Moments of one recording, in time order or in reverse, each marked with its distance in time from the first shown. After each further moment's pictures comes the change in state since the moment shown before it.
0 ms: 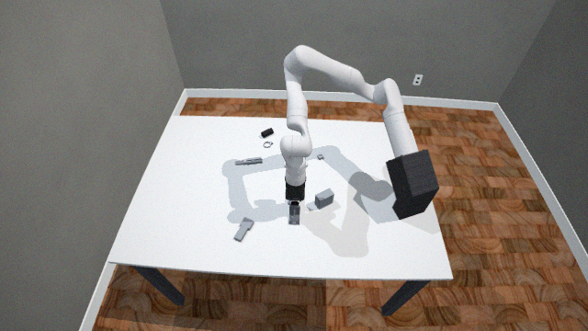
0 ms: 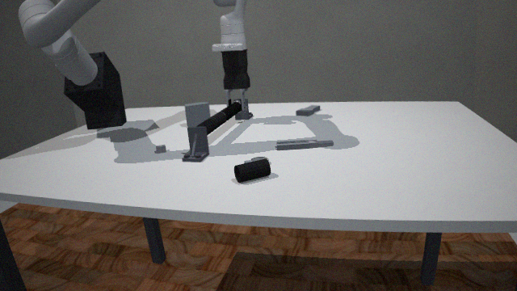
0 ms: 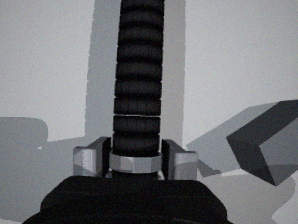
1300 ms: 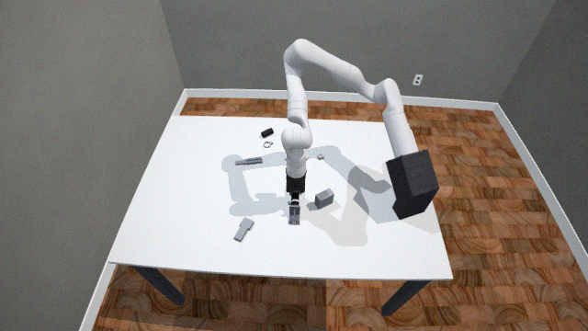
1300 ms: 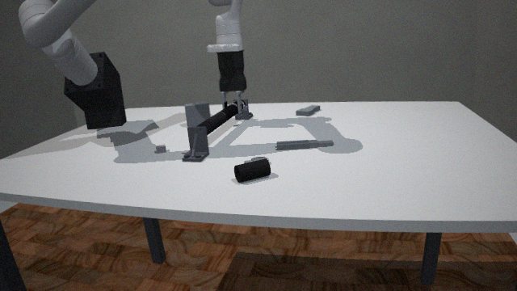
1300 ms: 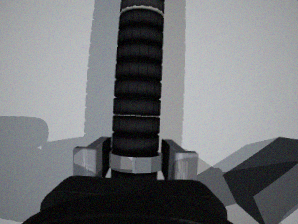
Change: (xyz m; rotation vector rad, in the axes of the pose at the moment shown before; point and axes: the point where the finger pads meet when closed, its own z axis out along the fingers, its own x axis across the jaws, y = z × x) arm 0.000 -0.036 0.000 0.000 -0.001 -0.003
